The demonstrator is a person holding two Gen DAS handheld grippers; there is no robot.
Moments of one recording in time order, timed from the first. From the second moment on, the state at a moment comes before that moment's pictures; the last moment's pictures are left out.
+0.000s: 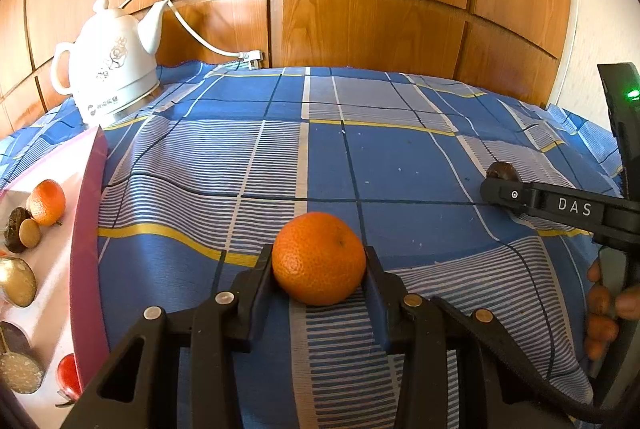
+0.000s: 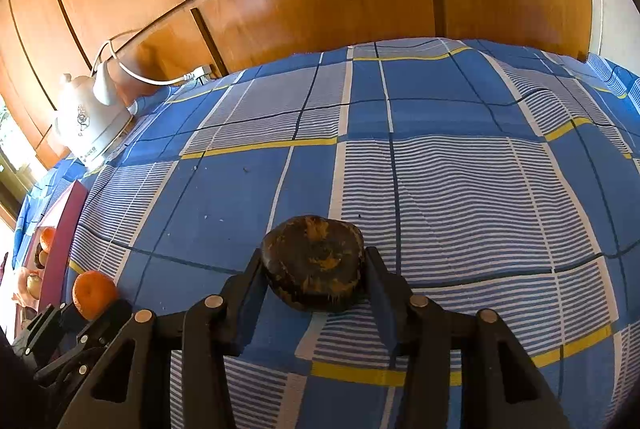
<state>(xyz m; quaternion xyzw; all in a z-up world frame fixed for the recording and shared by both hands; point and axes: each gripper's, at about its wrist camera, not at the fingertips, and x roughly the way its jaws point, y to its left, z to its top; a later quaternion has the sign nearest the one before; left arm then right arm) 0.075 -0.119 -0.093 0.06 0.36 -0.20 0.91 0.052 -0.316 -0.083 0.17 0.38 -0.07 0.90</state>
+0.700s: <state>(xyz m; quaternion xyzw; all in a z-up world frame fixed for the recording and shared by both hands) 0.052 -0.087 -0.031 0.05 0.35 -0.19 0.92 0.051 -0.316 -0.083 0.17 0.38 -0.07 0.91</state>
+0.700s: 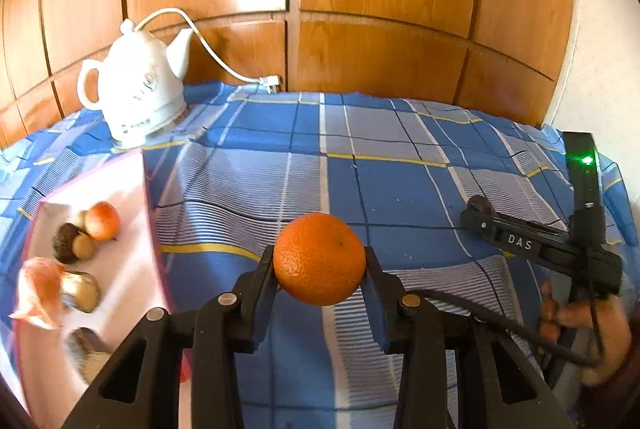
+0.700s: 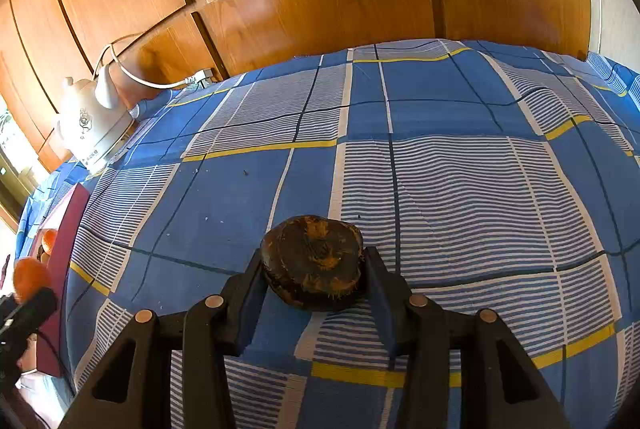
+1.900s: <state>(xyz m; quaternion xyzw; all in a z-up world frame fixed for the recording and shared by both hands) 0.040 0.076 -0.001 -0.06 0.36 -0.04 0.93 0.051 -0.315 -0.082 0.17 0.38 -0.07 0.91</state>
